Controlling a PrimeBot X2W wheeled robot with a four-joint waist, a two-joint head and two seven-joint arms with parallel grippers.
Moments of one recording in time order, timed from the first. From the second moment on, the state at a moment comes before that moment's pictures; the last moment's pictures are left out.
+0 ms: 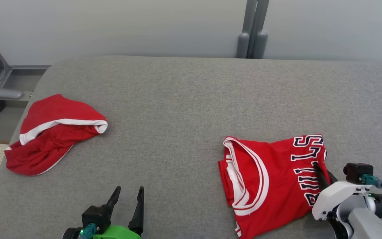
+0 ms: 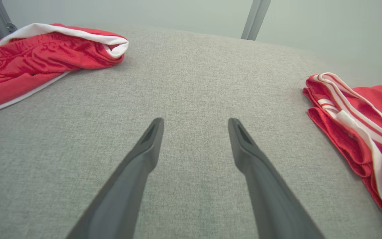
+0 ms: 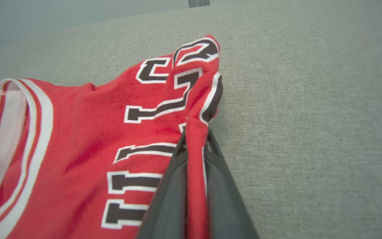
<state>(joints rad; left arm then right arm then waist) -0.03 0.05 -0.23 0.46 -0.27 -0.10 -0.26 -0.32 -0.24 0.24 0.86 0.49 0.13 -0.26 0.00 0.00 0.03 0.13</state>
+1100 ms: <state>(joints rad) -0.12 0.05 -0.32 0.31 -0.20 -0.11 -0.26 -0.35 -0.20 0.22 0.80 0.41 0.13 -0.26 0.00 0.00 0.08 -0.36</state>
